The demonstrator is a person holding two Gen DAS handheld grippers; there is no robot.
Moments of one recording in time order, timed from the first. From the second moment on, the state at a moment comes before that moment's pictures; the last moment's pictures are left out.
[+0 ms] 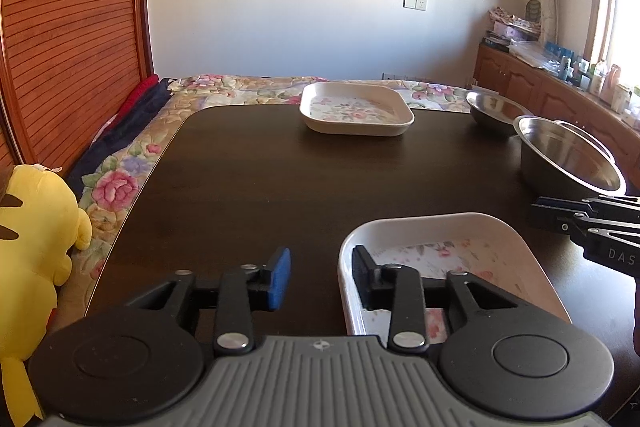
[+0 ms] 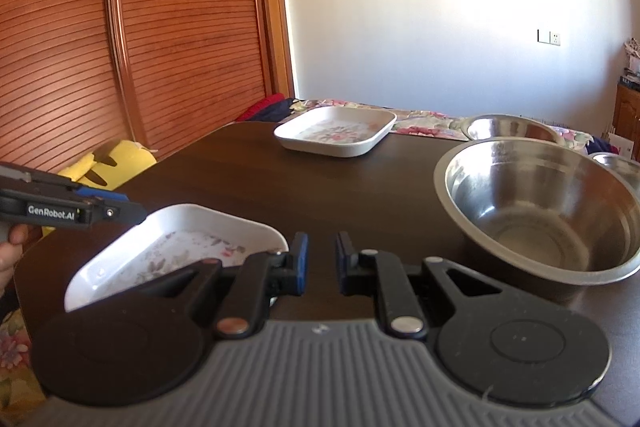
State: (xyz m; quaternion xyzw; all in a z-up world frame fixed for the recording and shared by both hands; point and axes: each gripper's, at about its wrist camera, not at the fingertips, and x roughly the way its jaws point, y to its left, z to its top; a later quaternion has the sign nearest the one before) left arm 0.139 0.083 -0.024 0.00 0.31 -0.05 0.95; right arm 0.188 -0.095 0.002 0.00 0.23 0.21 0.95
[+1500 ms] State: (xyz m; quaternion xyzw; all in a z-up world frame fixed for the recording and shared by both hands) left arm 0.304 0.100 0.021 0.03 0.29 -0.09 0.95; right arm 0.351 -0.074 0.069 -0.01 0.31 0.19 0.93
